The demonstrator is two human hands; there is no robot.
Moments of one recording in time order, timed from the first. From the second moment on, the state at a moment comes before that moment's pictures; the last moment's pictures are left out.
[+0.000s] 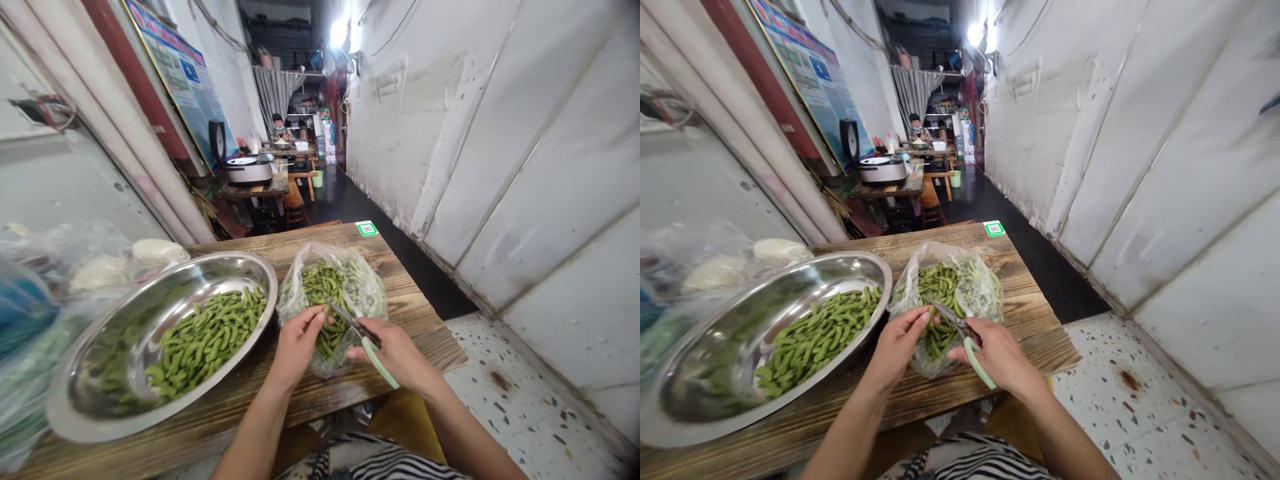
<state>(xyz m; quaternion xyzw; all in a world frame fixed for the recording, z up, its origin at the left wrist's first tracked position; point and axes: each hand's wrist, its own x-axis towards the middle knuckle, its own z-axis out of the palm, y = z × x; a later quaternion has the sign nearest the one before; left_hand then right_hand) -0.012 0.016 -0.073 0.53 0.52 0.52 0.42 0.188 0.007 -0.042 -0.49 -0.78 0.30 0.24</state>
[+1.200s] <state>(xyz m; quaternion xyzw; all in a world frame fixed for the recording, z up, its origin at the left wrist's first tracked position) -0.005 0.015 -0.055 0.17 0.37 0.60 0.69 0.183 0.007 -0.040 -0.49 -0.80 0.27 0.21</state>
